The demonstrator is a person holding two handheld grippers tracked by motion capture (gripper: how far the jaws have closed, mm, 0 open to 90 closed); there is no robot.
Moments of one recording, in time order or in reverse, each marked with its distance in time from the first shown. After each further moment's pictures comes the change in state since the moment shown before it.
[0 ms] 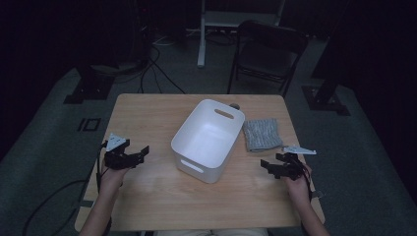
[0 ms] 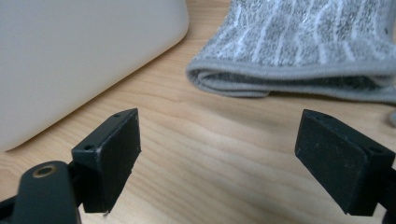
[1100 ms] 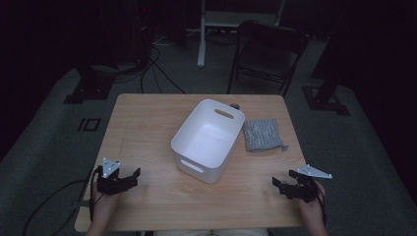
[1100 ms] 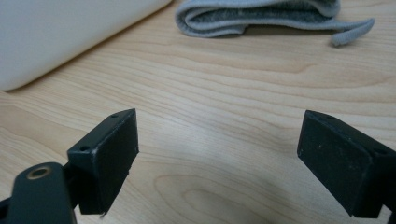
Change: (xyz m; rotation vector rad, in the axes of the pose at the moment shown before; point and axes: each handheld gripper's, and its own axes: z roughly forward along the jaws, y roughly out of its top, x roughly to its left) left arm -0.005 -0.063 -0.029 0.081 0.155 0.030; right arm 0.003 -0.054 -0.049 -0.028 -0.071 -0.014
